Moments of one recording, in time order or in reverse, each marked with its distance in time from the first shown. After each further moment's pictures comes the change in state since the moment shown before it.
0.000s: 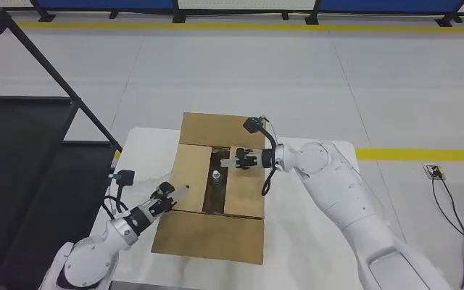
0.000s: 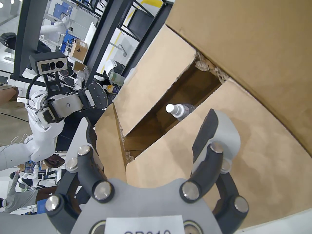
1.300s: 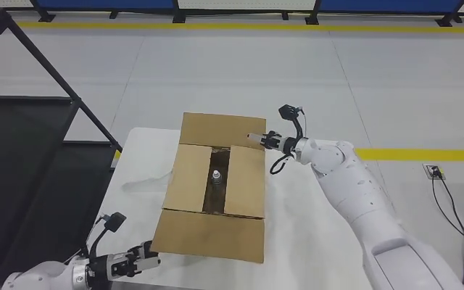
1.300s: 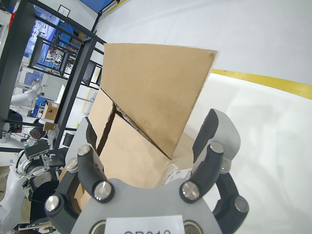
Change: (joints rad) left arm 0.171 0.108 -0.190 0.158 -0.435 -0.305 -0.706; right arm 0.066 -0.006 0.078 0.279 -0.169 0.053 -0.335
